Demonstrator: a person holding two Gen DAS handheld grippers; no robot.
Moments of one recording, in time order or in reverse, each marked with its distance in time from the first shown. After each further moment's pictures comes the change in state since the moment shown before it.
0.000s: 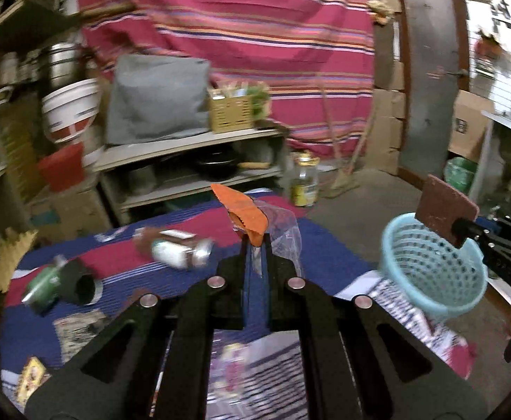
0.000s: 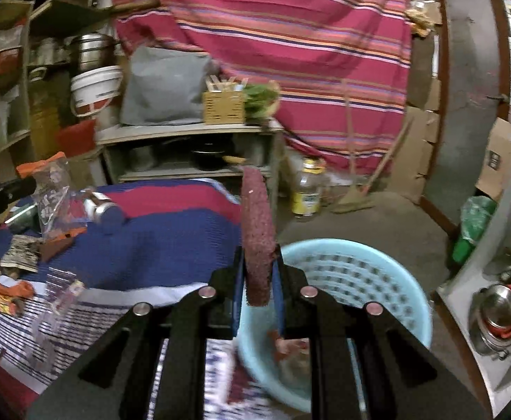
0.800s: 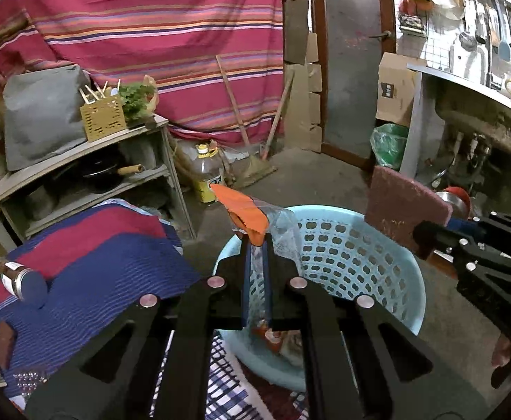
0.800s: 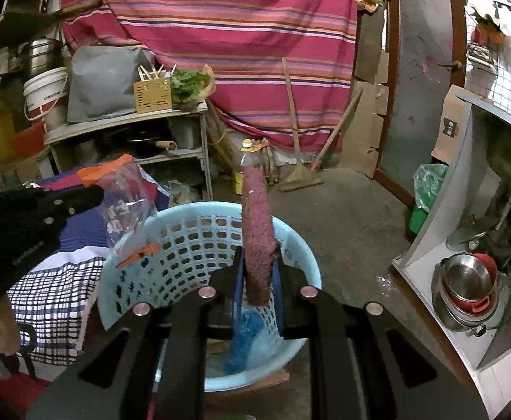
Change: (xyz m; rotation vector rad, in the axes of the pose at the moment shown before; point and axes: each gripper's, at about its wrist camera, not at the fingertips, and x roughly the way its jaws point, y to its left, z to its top) left arm 0.087 -0.193 -0.003 0.145 0.046 -0.249; right arm 0.002 -0.119 -0.036 0.076 0.045 -0.121
